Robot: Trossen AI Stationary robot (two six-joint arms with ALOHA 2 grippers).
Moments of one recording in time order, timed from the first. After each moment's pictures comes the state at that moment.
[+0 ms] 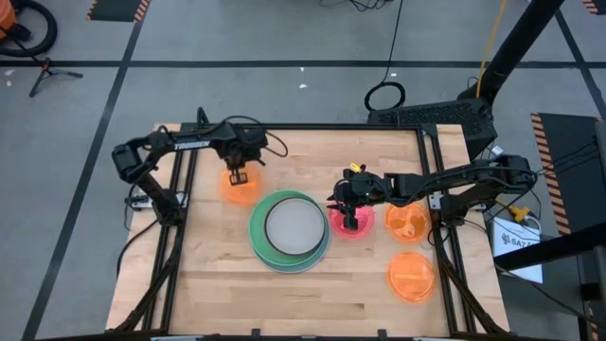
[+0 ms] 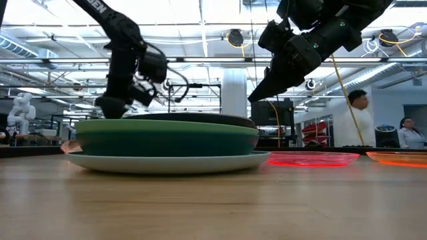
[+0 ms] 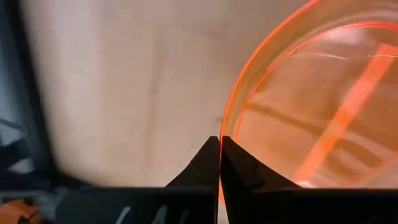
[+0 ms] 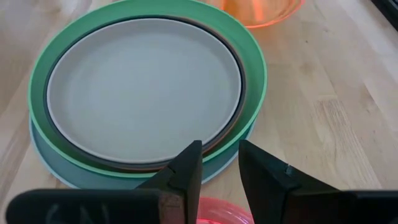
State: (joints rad) left arm 0.56 1.63 1.06 -1.00 -0.26 0.31; right arm -0.04 1.39 0.68 0.07 0.00 -0.02
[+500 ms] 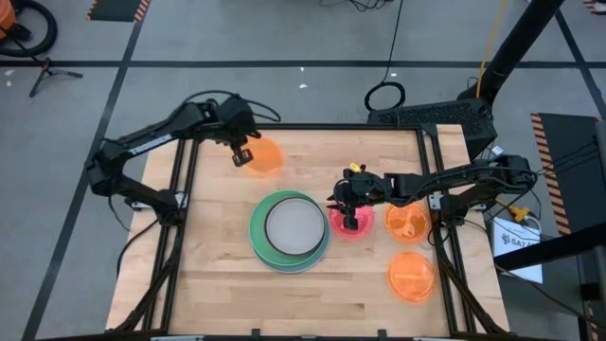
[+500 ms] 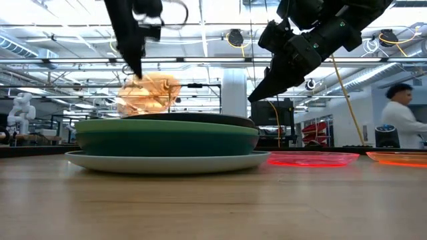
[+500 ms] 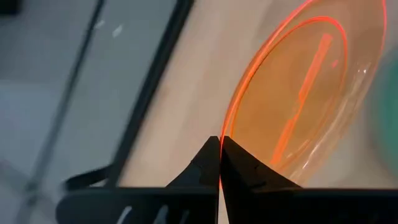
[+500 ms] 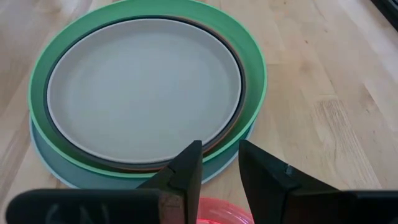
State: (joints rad) left arm 0.54 1.39 1.35 -1.07 -0.19 0.21; right arm -0.04 1.39 0.68 0.07 0.00 -0.02
